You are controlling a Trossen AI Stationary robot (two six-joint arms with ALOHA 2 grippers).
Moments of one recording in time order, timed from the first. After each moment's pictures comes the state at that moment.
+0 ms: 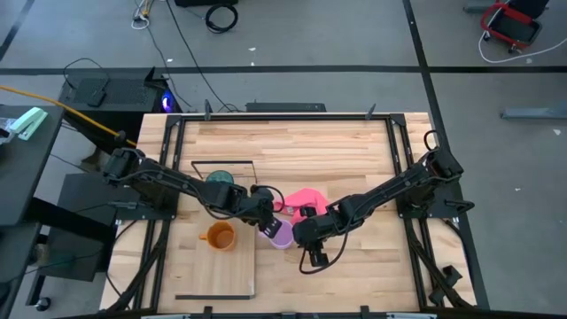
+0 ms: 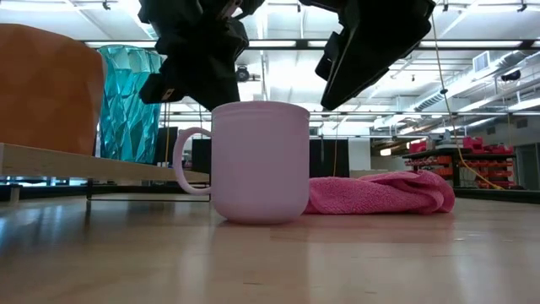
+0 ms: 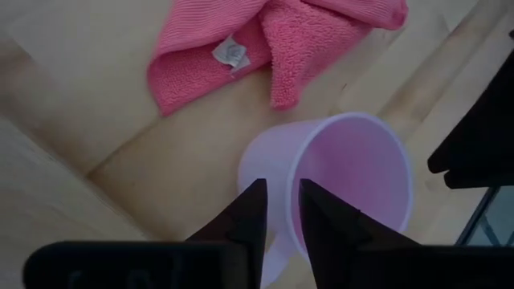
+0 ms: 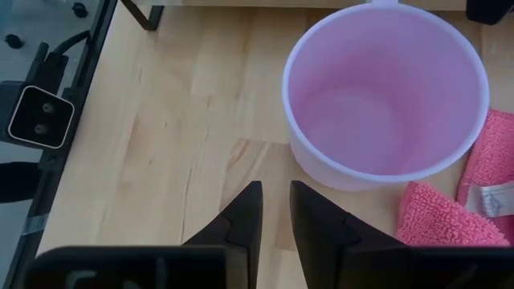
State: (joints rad) left arm -0.25 1.65 1.15 -0.48 -0.13 -1.11; right arm 0.37 1.76 1.20 -0.39 -0.01 0.27
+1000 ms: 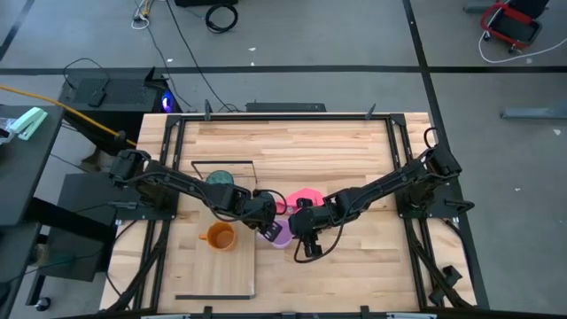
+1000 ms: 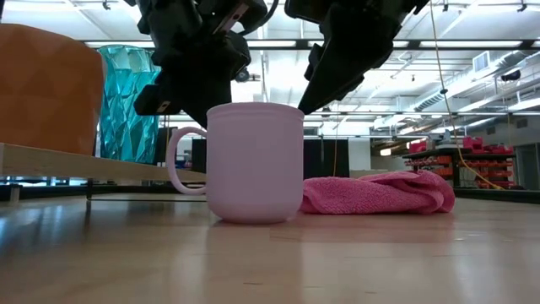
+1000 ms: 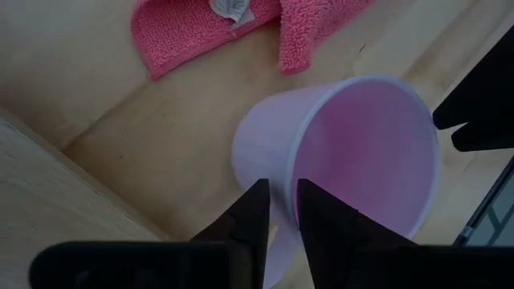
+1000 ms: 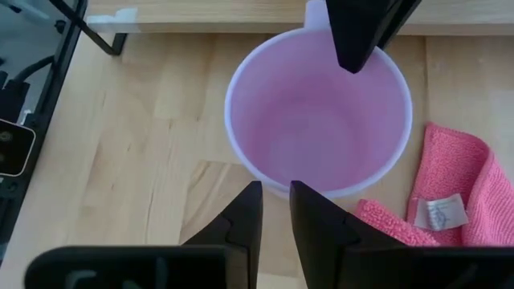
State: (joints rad) left arm -0.24 1.70 1.15 -0.49 -0.04 -1.11; right arm 0.31 1.76 1.20 -0.36 0.00 0.23
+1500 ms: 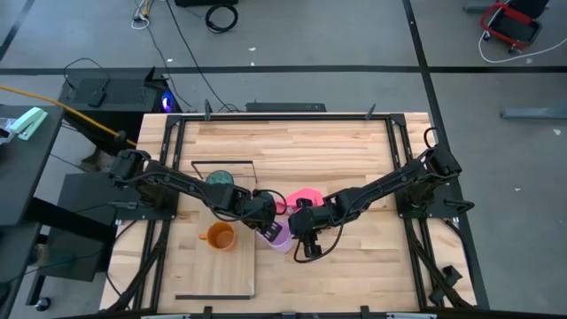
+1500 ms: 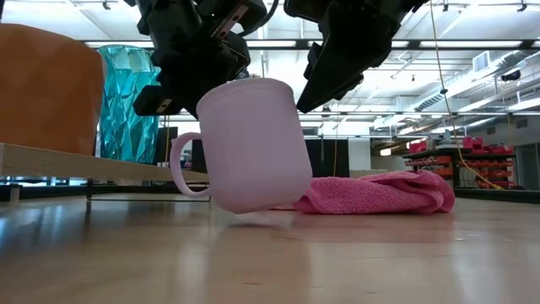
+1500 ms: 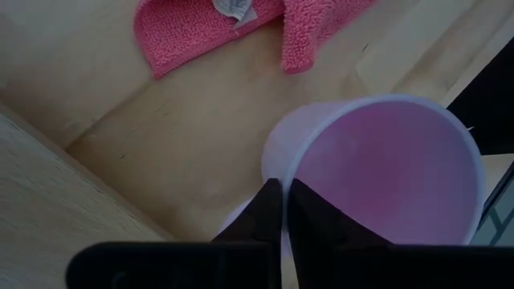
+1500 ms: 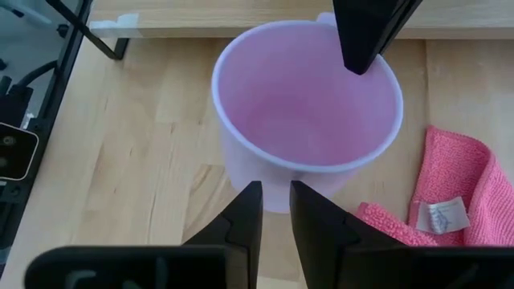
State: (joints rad) left arm -0.24 1.70 1.15 -0.49 -0.04 -1.12; right arm 0.31 1.76 1.20 -0.36 0.00 0.24
